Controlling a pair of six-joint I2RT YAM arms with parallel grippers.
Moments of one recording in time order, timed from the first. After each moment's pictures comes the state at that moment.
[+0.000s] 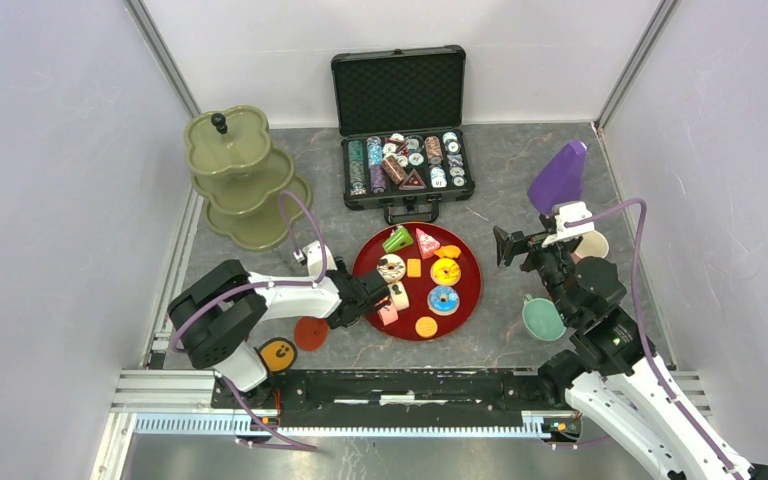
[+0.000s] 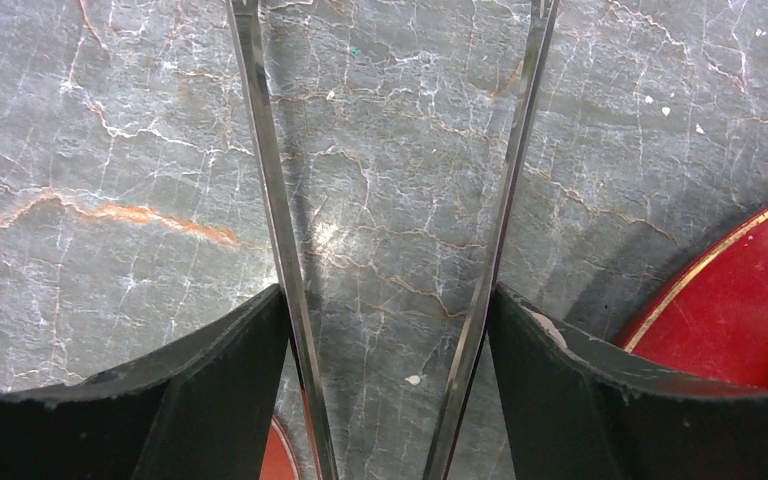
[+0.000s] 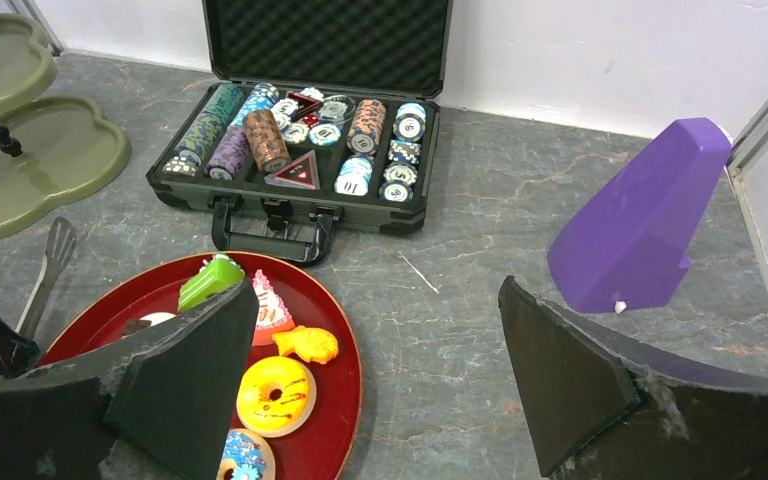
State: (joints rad) left arm -0.96 1.60 0.71 -0.64 -0.96 -1.53; right arm 0.58 0.48 0.62 -0.17 0.32 0.02
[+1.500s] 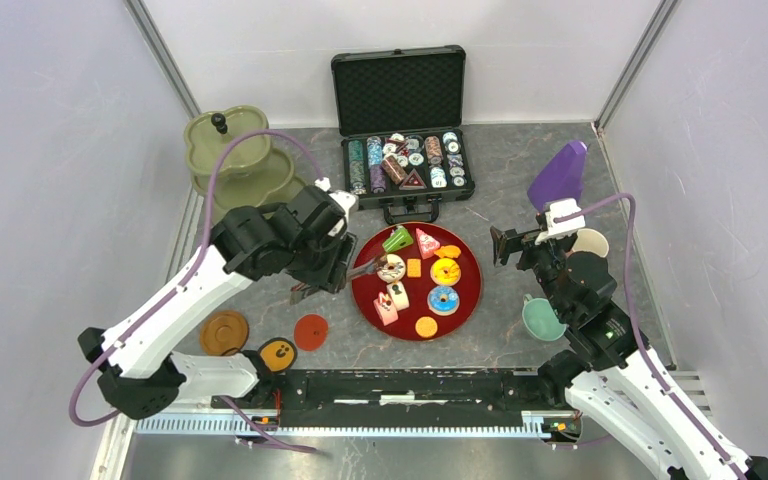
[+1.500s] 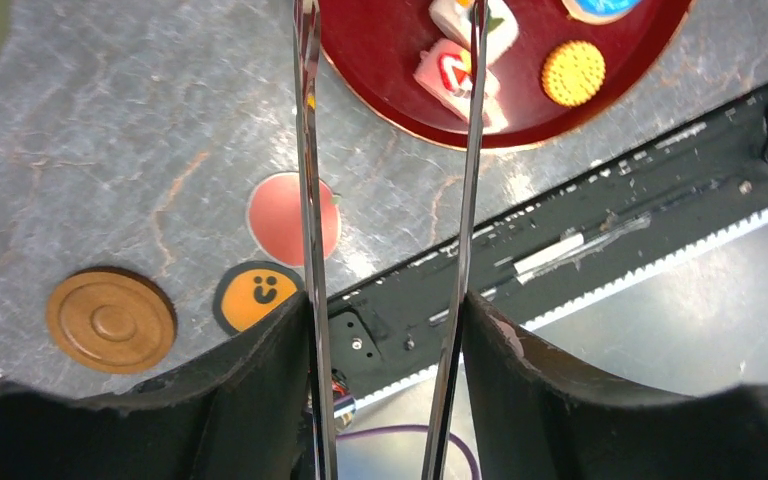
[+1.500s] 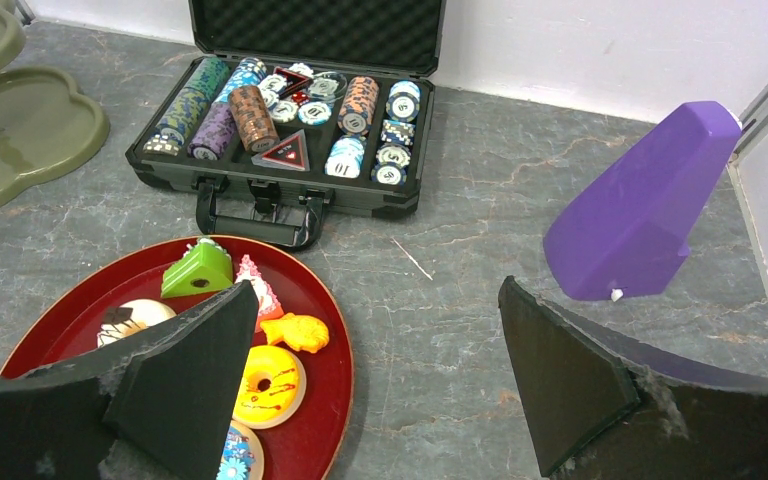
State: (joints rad) left arm -0.87 1.19 1.50 -1.36 -0.15 -0.41; right arm 0.58 0.52 0.61 -0.16 0.33 0.01
